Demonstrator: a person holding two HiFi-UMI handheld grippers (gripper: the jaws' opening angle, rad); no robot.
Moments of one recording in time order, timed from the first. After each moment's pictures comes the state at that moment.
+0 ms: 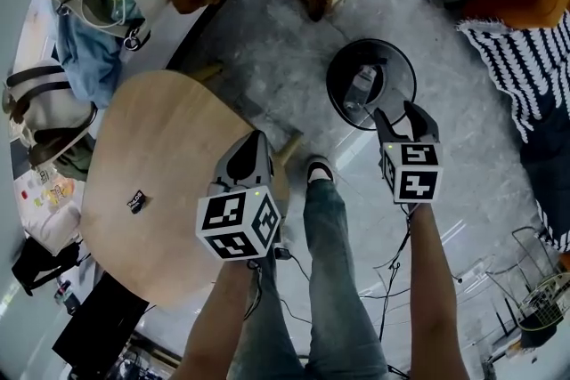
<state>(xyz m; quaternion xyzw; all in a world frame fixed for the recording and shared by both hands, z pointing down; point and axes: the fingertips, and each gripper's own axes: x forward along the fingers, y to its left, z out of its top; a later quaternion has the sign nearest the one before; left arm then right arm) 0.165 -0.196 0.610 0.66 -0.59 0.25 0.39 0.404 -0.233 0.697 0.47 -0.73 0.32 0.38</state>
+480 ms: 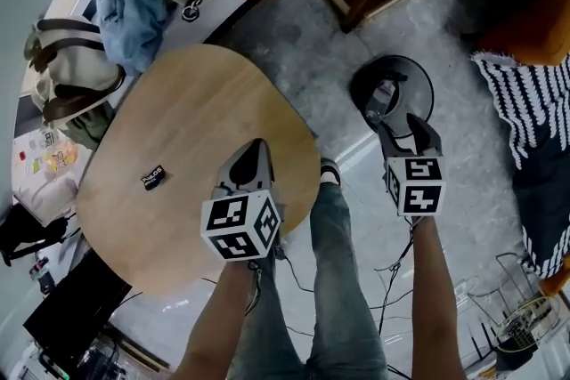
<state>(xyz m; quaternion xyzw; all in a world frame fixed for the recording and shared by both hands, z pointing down) 0.090 -0.150 0.581 0.63 -0.63 0.22 0.40 0.335 -0.220 0.646 0.43 -0.76 0.27 0.40</state>
